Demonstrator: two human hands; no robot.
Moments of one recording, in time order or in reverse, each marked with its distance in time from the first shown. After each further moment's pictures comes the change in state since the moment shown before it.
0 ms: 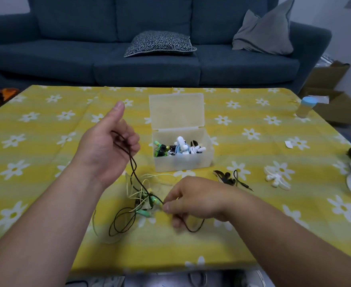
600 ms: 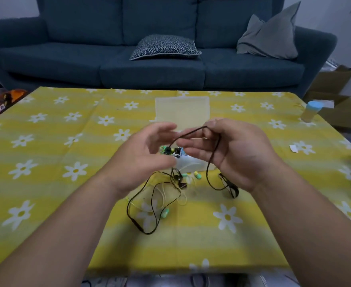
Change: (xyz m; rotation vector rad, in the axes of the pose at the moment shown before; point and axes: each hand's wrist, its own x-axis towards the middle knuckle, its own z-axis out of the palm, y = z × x) left_hand -0.022 -0.009 0.009 0.724 -0.416 0.158; right_hand -0.033 -0.037 -0.047 1.061 0.439 -0.484
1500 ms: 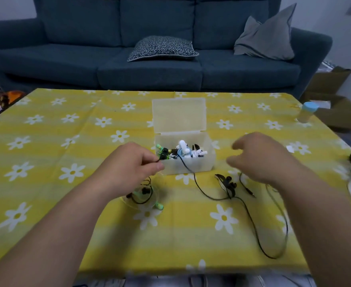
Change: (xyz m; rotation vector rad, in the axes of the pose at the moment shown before) left_hand 0.006 -0.025 -0.015 0.655 0.029 -0.097; right_hand 0.002 -0.008 -0.064 -1.603 0.295 0.228
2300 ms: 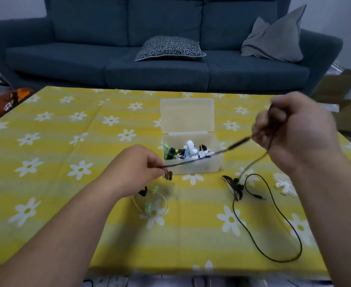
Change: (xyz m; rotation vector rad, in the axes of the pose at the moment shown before) left_hand -0.004 -0.004 -0.001 -0.042 -0.012 -0.168; right_hand -0.012 -0.024 -0.036 1.630 0.143 -0.008
